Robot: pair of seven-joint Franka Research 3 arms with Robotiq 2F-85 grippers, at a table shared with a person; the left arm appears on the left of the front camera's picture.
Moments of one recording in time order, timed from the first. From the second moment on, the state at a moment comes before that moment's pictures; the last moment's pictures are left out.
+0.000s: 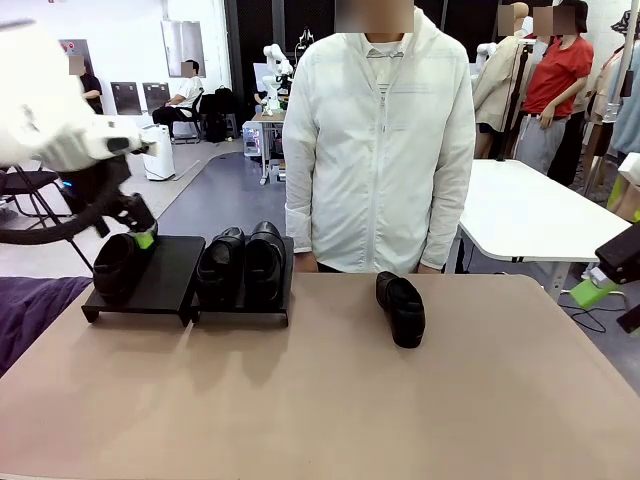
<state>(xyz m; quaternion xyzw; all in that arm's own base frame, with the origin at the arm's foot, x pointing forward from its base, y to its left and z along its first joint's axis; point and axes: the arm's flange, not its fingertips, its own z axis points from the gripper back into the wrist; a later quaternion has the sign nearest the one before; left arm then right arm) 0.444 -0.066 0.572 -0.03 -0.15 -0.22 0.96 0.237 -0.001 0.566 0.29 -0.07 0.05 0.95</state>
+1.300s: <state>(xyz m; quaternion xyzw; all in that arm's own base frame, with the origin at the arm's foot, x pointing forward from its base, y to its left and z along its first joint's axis) 0.311 0.059 0.551 -0.21 -0.13 -0.16 0.96 0.237 -0.001 0.566 0.29 -0.07 0.05 0.95</state>
